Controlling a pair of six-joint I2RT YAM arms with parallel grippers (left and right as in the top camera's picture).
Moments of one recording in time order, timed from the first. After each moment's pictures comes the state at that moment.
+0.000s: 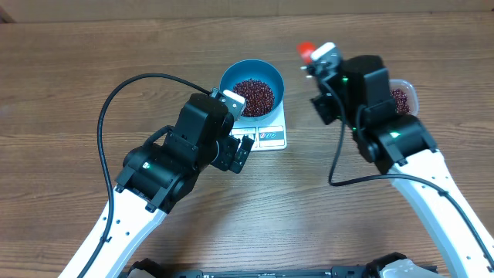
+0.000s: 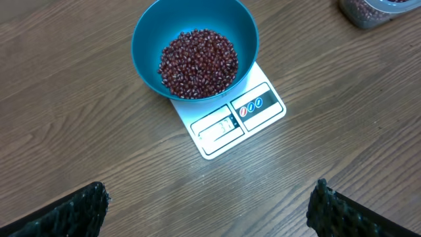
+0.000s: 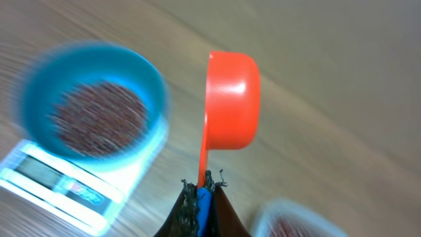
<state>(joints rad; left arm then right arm) -0.57 1.23 1.26 -0.89 -0.10 -0.05 0.35 1.34 1.24 -0.57 0.11 -0.30</state>
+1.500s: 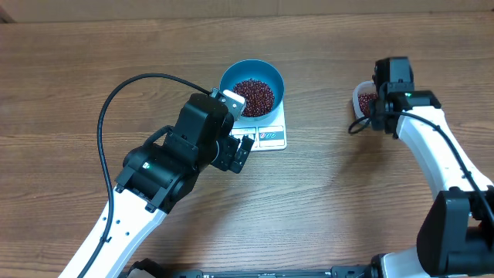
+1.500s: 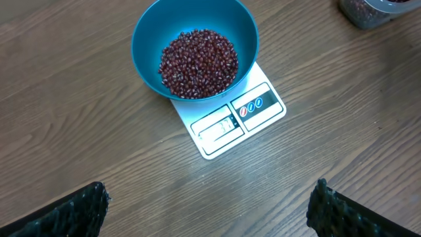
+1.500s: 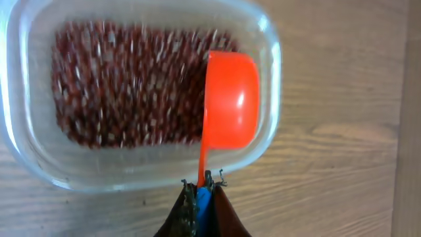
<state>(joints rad) -0.57 1.23 1.26 -0.89 -0.10 -0.05 0.02 1.67 1.19 -0.71 0.46 -0.18</state>
